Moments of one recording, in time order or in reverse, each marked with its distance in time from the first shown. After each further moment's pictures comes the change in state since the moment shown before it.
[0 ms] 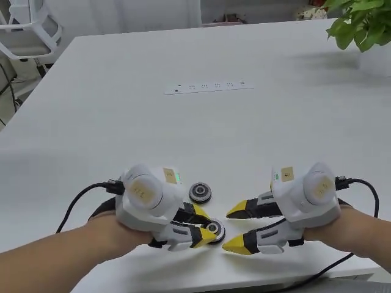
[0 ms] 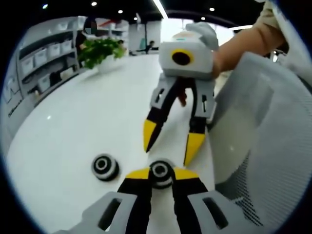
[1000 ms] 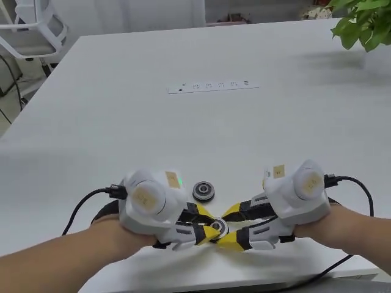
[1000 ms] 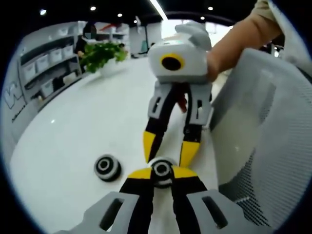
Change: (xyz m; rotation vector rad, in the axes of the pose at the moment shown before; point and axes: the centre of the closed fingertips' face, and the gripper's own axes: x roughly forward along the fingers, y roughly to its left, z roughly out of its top) left arm 0.000 0.001 -0.001 0.038 -0.018 0.043; right arm 0.015 0.001 0.004 0.046 -0.013 0.033
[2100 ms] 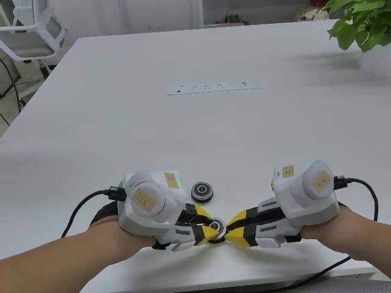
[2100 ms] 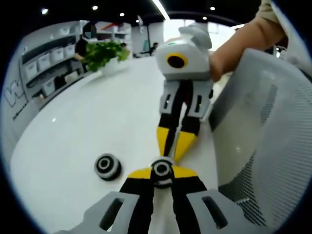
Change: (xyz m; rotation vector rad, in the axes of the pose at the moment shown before) left arm 0.000 0.001 0.000 -0.010 0.003 0.013; right arm -0.011 0.002 -0.008 0.082 -0.004 -0.011
